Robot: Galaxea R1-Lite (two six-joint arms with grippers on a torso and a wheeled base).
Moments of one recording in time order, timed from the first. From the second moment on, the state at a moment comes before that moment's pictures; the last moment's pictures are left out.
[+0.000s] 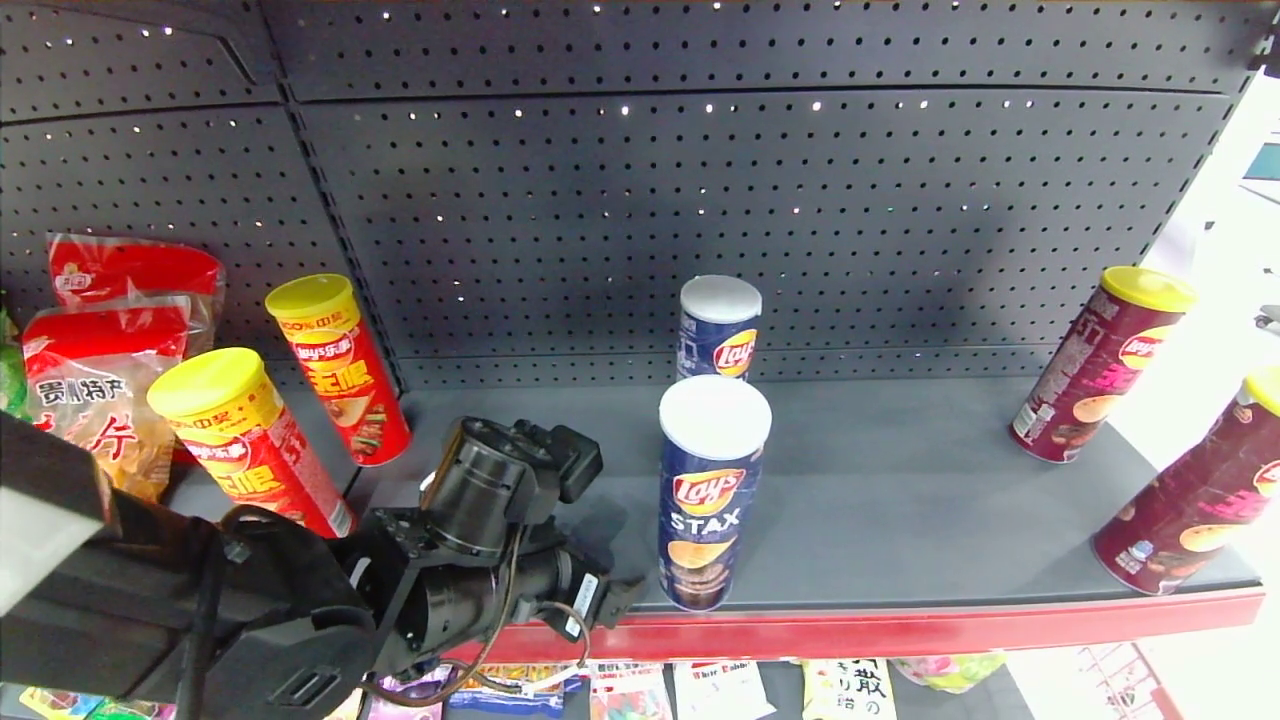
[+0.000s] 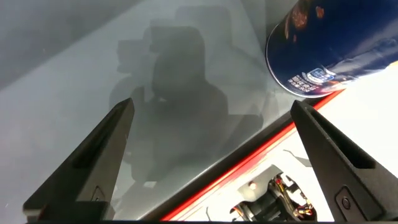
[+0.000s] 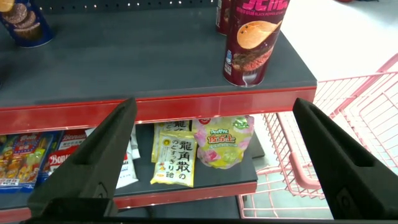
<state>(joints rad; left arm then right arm) -0.73 1.85 -0.70 -0.45 0.10 -0.07 -0.08 0.10 -0.02 -0.02 -0.03 -0.02</state>
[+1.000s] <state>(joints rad) -0.73 1.90 -0.76 -0.46 0.10 -0.07 -0.08 0.10 -0.02 -0.02 -0.03 -0.02</state>
